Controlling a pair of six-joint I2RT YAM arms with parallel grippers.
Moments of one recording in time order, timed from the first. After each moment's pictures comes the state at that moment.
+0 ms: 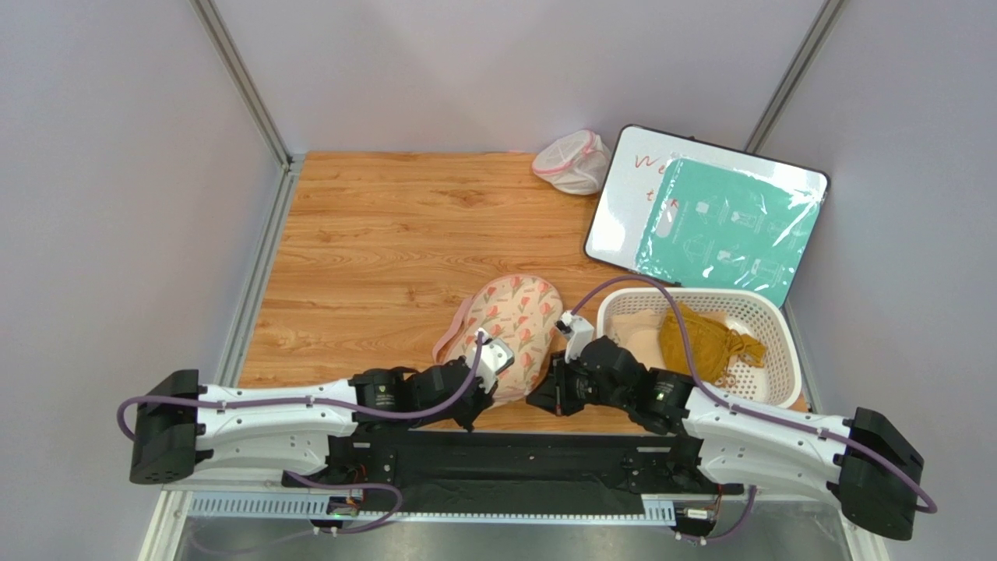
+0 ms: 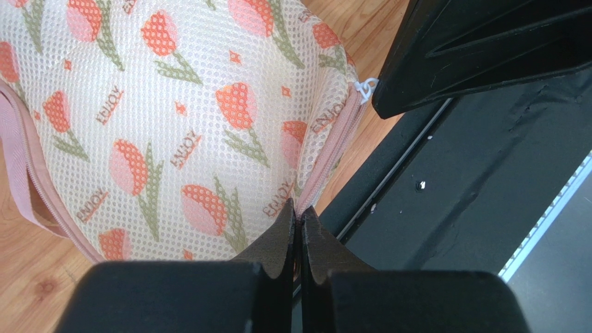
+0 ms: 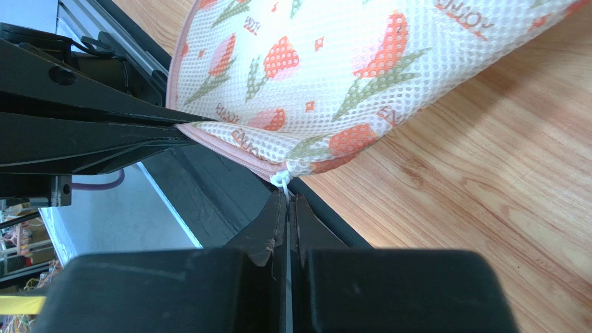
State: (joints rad) left arm -1.31 1.02 0.55 -0.24 -0.25 -0.37; right arm 1.04 0.91 0.39 -0.09 -0.09 0.78
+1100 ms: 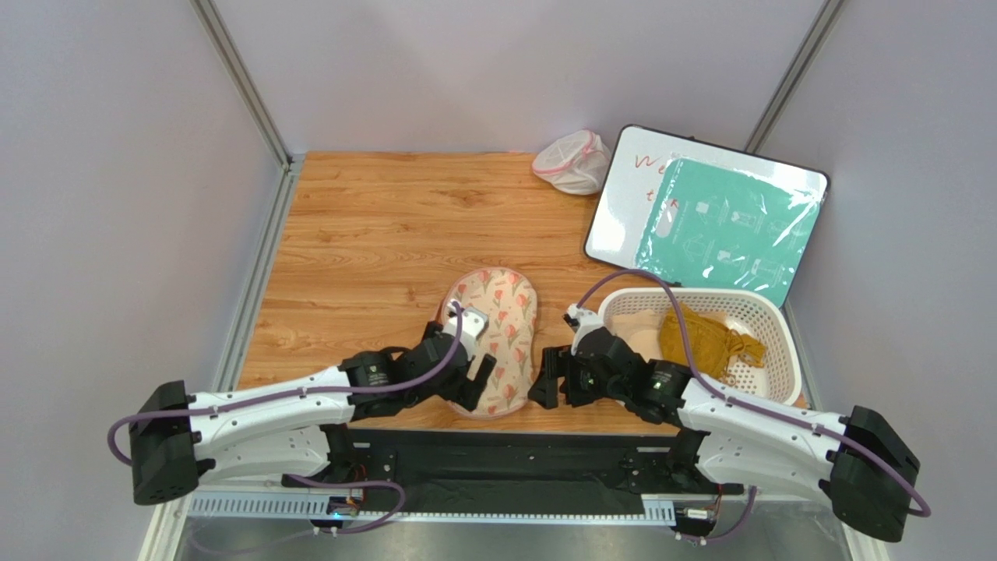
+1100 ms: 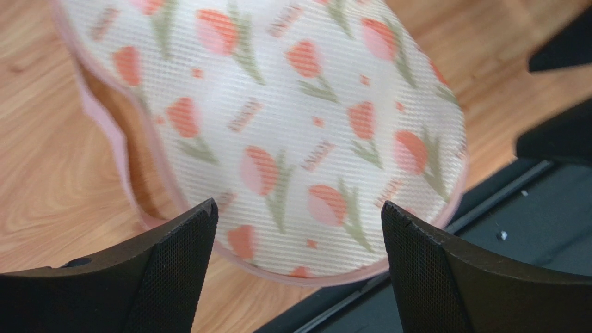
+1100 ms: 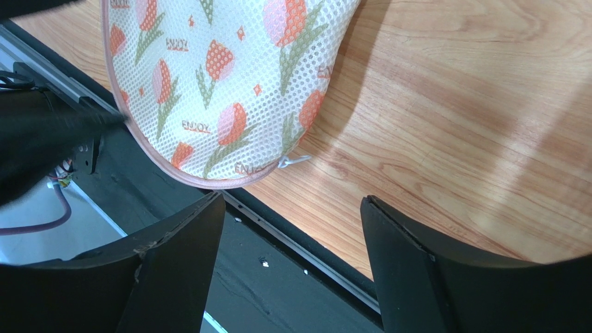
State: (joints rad) left arm -1.18 1.01 0.60 -0.39 -0.34 -0.43; right arm 0.98 0.96 0.45 -0.24 -0.02 0.76
